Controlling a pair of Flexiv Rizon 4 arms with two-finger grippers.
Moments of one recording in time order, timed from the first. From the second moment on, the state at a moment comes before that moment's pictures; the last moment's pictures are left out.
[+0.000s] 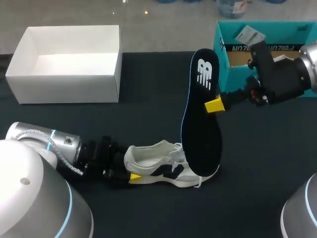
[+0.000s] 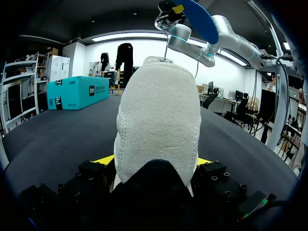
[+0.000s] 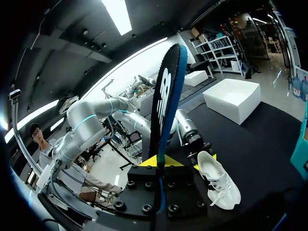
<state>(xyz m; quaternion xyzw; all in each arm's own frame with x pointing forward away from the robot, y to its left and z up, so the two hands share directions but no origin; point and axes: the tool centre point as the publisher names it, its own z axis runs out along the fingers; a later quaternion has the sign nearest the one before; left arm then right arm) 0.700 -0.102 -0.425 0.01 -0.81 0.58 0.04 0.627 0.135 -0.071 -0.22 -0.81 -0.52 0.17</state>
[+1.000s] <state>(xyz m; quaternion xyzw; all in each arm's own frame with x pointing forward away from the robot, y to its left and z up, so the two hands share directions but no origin) 0.703 -0.098 -0.429 0.01 -0.82 0.57 0.04 0.618 0.132 -0.072 -0.22 -0.81 -0.52 0.16</state>
